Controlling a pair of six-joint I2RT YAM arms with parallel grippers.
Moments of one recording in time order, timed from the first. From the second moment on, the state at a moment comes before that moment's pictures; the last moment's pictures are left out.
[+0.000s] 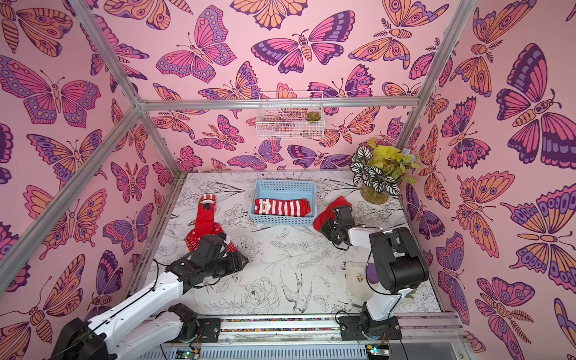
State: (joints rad) left arm -0.49 0.96 0.47 -0.43 0.22 -0.76; right arm 0.23 1.70 0.77 -0.01 -0.21 0.91
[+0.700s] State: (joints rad) left arm -0.54 0.86 0.40 -0.25 0.22 -0.84; right arm 0.63 0.92 0.73 -0.36 0.00 0.93
